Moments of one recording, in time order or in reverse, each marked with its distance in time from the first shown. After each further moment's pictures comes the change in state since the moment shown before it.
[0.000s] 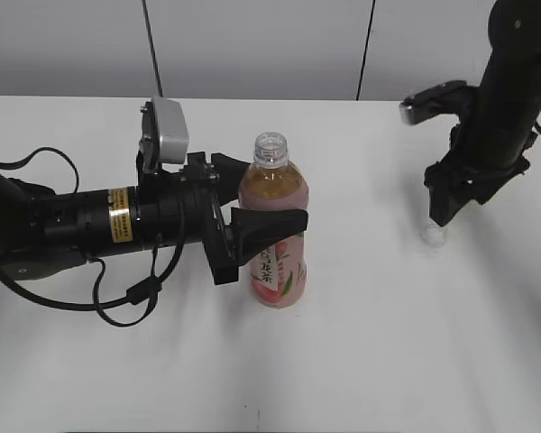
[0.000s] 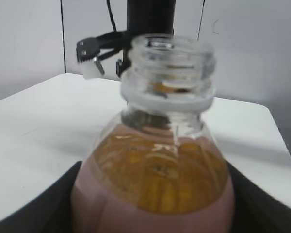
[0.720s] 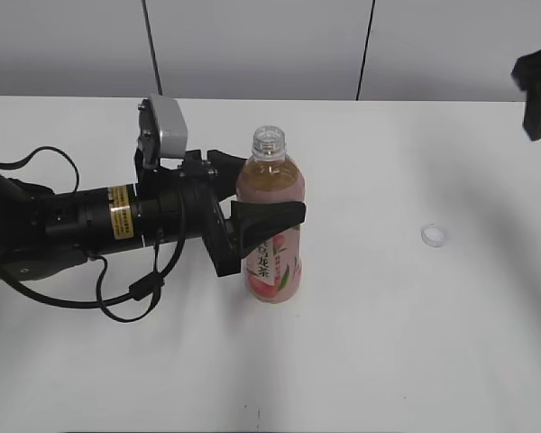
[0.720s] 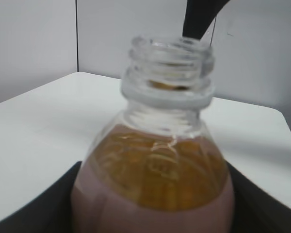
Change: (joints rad) left arm -0.001 0.000 0.000 -0.044 0.012 0.000; right arm 0.000 -0.370 -0.002 -0.138 0.206 0.415
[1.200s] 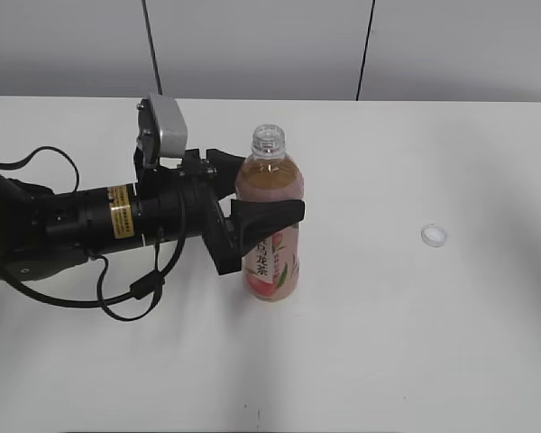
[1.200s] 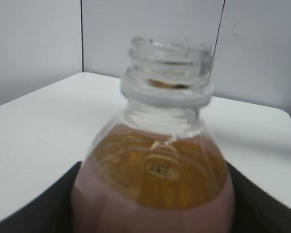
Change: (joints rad) left arm 0.000 0.001 0.000 -0.014 0.003 0.006; right arm 0.000 -0.413 0.161 -0.019 0.007 0.067
